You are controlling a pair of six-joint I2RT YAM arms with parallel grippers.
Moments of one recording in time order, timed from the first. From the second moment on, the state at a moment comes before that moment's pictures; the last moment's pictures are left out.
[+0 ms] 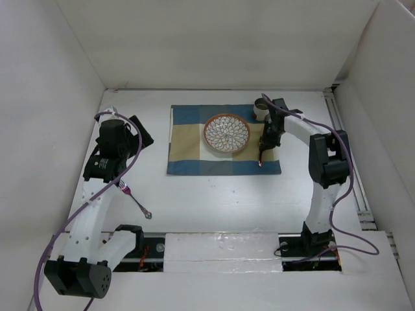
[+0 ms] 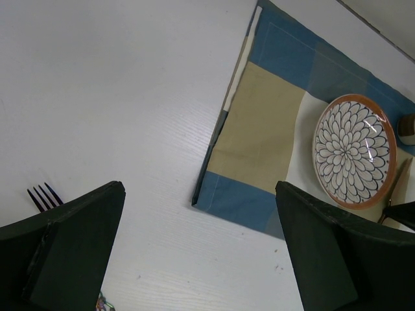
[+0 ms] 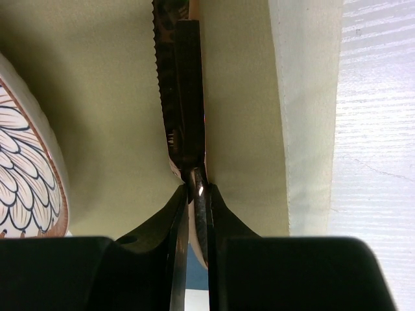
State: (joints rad) left arm -0.10 0.95 1.00 -0.63 -0.17 -0.56; right arm 0.20 2.01 1.46 -0.67 -0.08 0.47
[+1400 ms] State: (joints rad) left arm -0.10 1.07 0.71 -0.92 -0.28 -1.21; right arm 0.28 1.42 1.09 -0.36 -0.22 0.48
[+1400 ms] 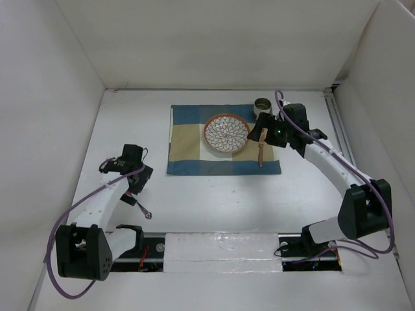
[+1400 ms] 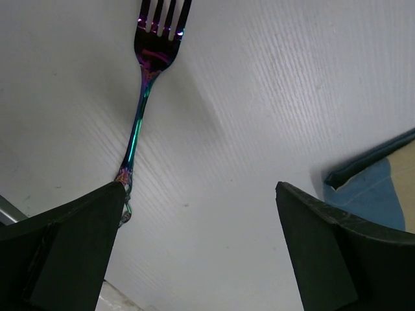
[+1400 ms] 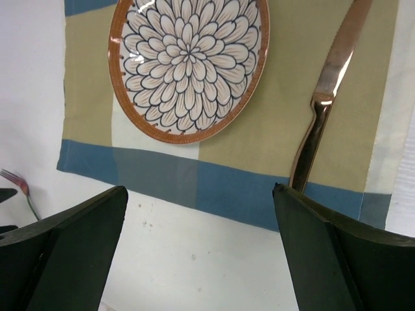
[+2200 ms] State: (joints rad) left arm -0.02 1.34 0.67 -0.73 -0.42 -1.15; right arm 0.12 1.43 1.02 -0.25 -0.45 0.46
